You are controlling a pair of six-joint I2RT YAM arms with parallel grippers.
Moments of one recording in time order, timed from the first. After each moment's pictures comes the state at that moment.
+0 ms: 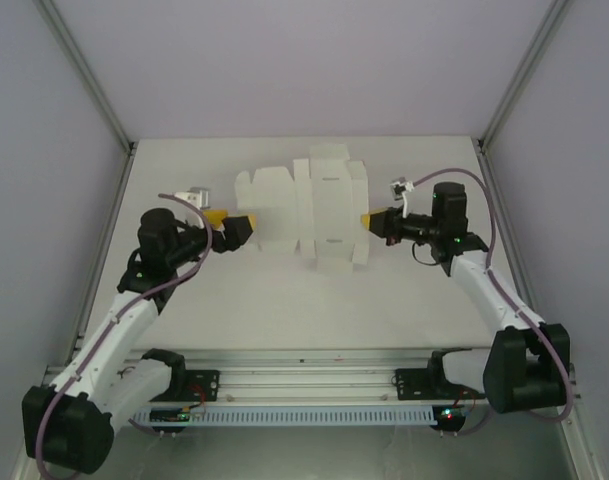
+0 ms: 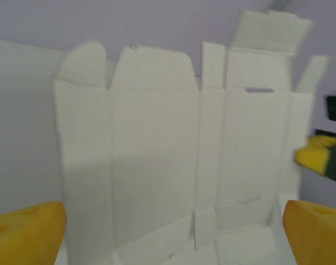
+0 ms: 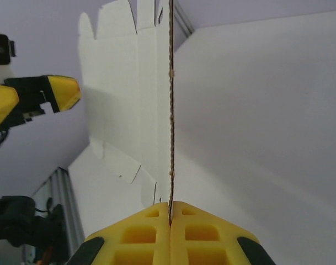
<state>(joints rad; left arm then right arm) -0.27 0.90 0.66 -0.03 0.44 -0.46 0.12 1.21 0.81 -0.13 -0.90 0.13</state>
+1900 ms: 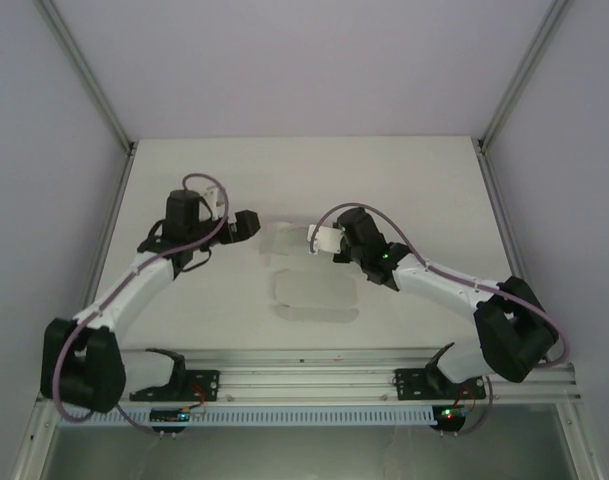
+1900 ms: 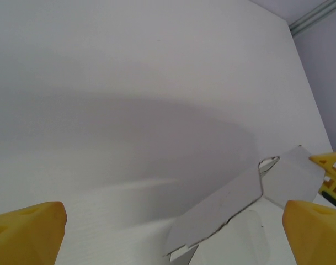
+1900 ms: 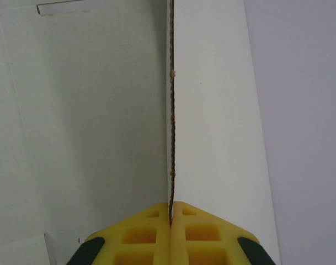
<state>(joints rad) -0.28 1.26 0.83 -0.21 0.41 -0.48 0.70 1.41 0.83 -0.03 0.21 -0.96</state>
